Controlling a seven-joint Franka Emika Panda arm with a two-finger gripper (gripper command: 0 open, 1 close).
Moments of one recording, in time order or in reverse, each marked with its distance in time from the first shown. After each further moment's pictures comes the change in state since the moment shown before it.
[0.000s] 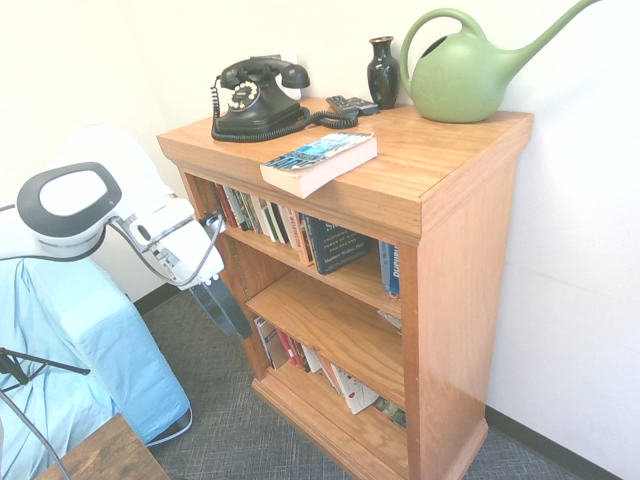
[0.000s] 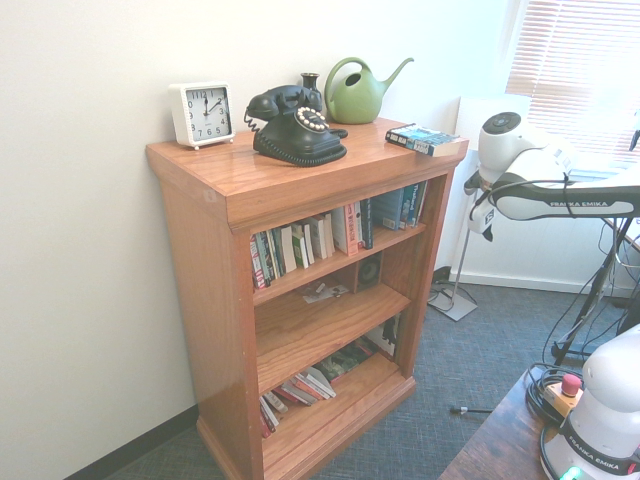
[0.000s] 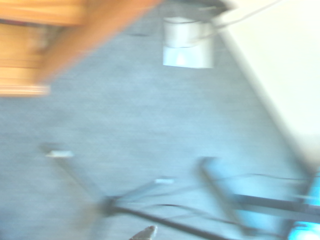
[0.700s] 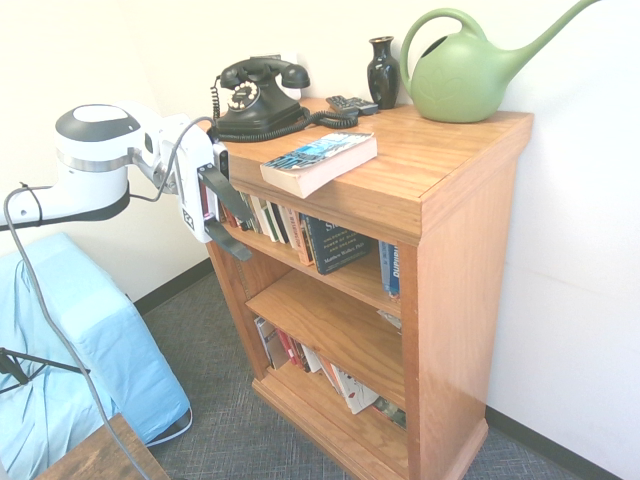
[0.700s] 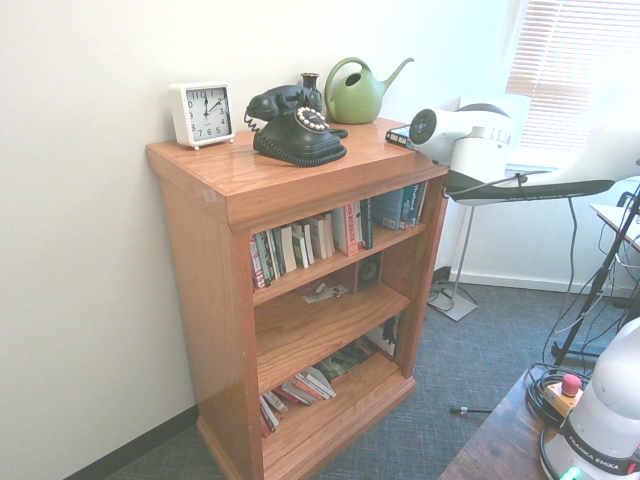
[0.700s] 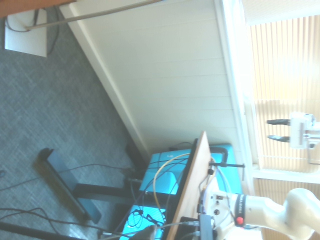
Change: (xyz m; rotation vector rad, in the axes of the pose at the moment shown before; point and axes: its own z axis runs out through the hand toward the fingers) arm 0.029 -0.086 -0.070 -0.369 0.286 -0.064
